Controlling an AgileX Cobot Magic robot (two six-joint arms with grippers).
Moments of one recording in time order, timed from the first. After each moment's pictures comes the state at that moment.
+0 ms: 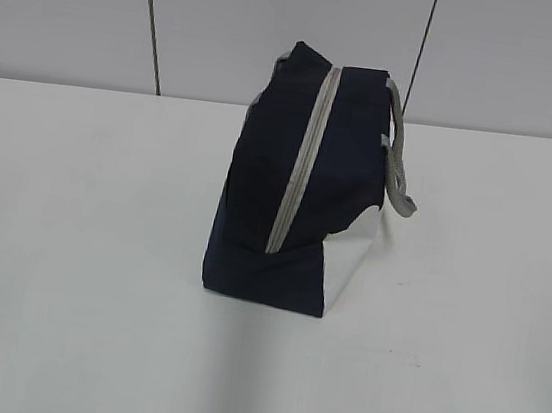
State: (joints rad) left arm -0.23 0.17 -0.52 0.04 1.10 -0.09; right arm -0.04 -0.02 -0.50 0.01 1.15 -0.06
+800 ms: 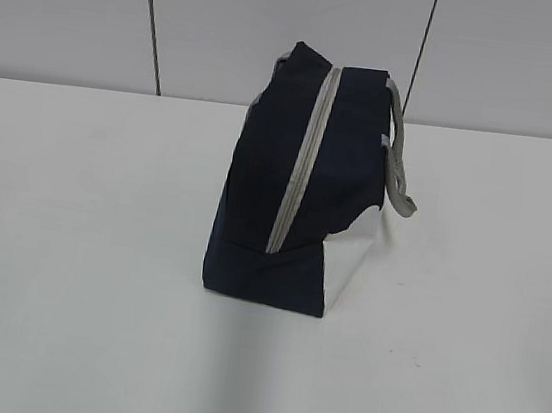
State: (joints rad) left arm -0.23 0.15 -0.52 0.04 1.10 -0.09; right arm -0.04 -0.02 -0.50 0.01 1.14 -0.05
